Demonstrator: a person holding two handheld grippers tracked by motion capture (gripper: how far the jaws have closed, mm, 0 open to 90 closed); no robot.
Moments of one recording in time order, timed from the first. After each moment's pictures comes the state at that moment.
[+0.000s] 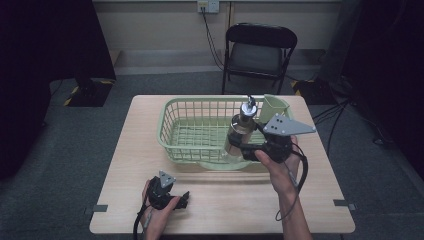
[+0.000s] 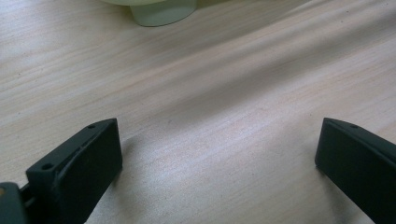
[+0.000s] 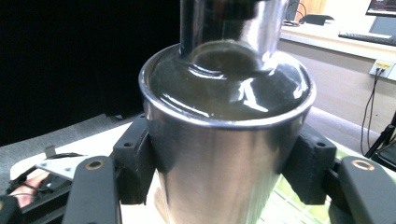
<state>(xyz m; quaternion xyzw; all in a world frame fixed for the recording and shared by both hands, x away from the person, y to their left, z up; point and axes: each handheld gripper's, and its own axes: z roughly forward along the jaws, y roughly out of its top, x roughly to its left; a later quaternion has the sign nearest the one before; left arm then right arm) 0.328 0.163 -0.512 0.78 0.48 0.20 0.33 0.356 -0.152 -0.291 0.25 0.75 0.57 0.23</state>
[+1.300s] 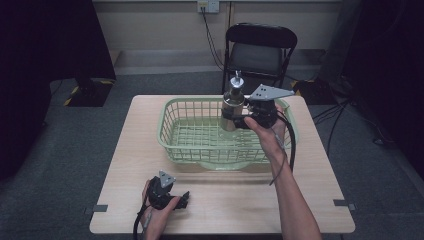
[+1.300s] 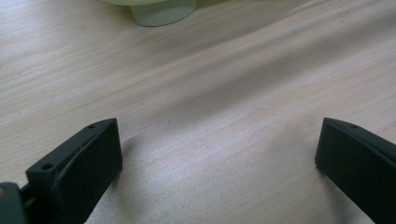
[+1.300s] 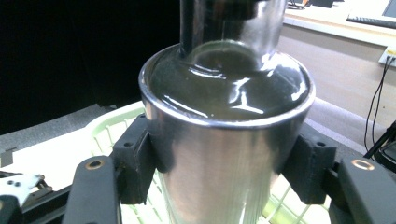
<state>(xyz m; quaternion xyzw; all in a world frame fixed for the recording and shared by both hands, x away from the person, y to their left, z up) 0.328 0.163 -0.512 0.78 0.48 0.20 0.33 0.451 -0.139 -0.296 0.25 0.77 0.55 0.21</state>
